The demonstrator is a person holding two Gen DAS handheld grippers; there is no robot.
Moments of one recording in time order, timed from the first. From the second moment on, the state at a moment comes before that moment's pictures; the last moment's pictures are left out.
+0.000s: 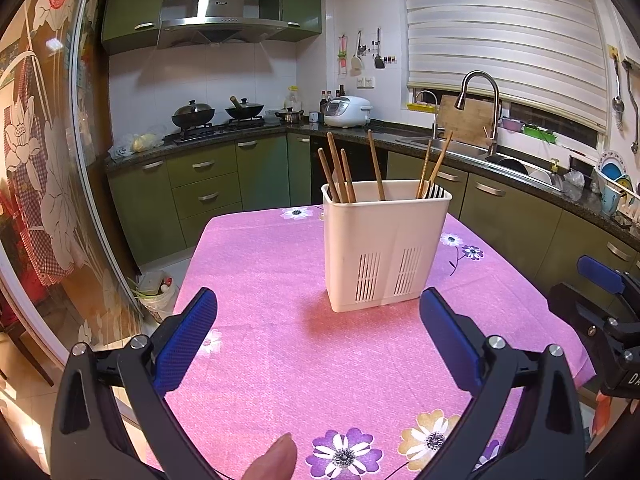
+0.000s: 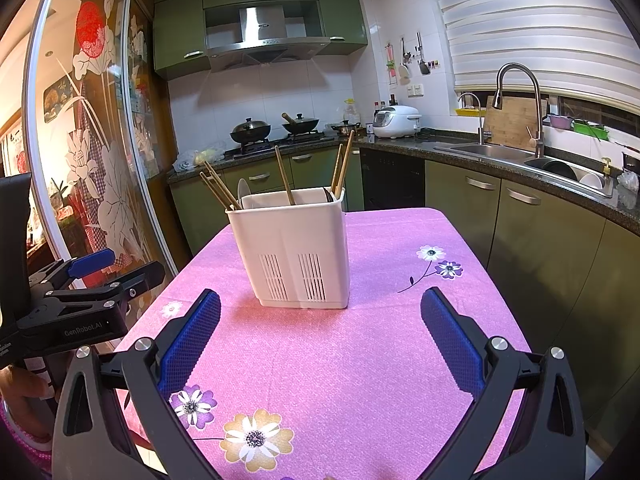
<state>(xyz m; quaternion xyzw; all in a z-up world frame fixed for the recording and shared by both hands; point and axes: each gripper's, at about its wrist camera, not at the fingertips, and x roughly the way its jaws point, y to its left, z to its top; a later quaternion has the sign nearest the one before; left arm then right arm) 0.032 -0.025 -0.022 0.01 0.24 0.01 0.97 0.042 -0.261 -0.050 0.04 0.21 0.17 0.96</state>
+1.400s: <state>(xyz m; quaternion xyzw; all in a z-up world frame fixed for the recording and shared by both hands) 0.031 -0.019 -0.022 0.01 0.23 0.03 0.97 0.043 -0.258 -0.059 0.03 0.21 0.17 0.96</state>
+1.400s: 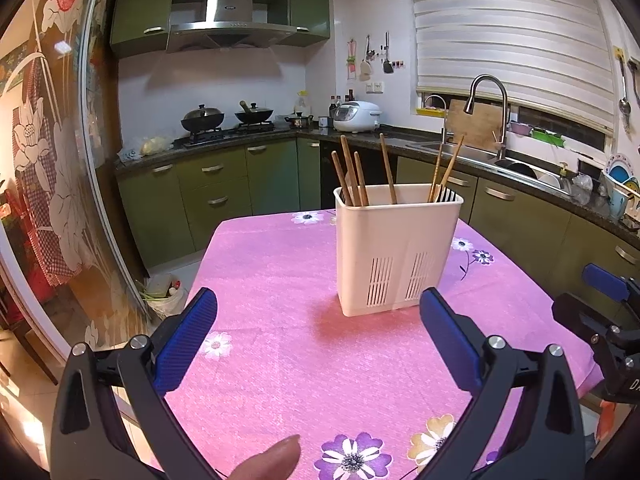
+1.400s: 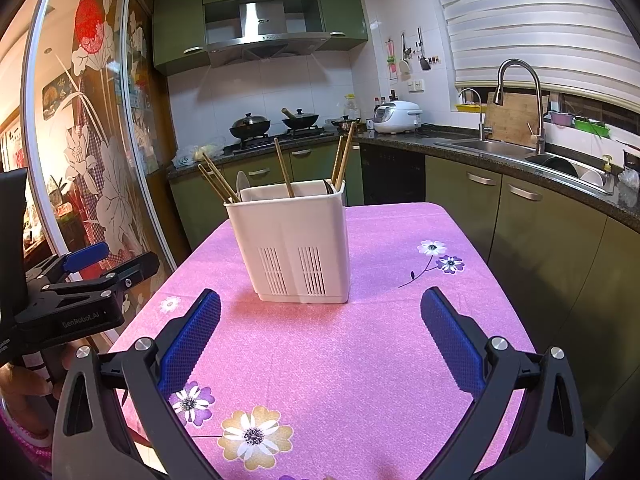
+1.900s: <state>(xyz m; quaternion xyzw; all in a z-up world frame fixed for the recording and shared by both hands) 0.032 -0.016 -0.021 0.01 0.23 0.03 0.97 0.042 -0.257 -0.060 0.03 0.21 0.17 0.96</state>
